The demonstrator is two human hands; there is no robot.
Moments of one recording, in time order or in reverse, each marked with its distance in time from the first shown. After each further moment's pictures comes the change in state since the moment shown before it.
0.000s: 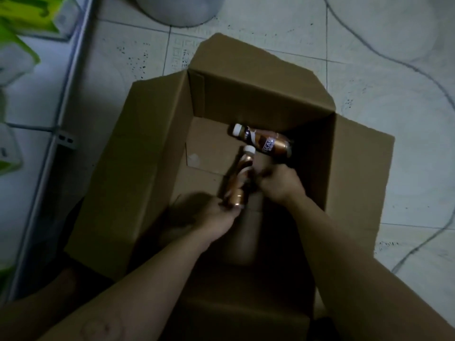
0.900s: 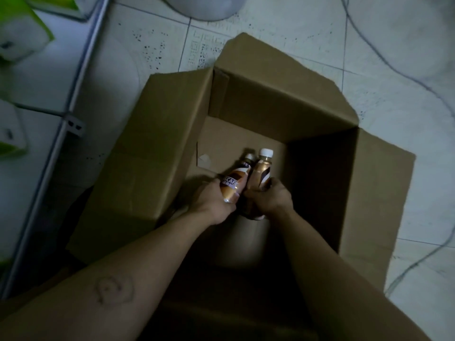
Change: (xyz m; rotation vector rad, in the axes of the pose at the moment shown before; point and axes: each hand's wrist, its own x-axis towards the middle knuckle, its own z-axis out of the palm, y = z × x) left_hand 0.035 0.009 -0.039 0.361 0.124 0.193; right_hand 0.015 0.005 0.063 0.237 0.078 0.126
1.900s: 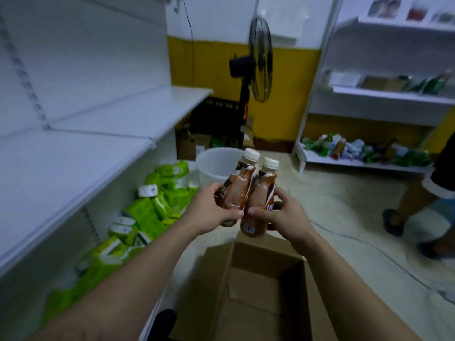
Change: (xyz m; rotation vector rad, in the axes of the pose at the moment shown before) left_hand -0.399 0.142 -0.267 -0.128 0.434 0.856; right_hand -0.415 -0.166 -0.212 0.423 0.047 -1.004
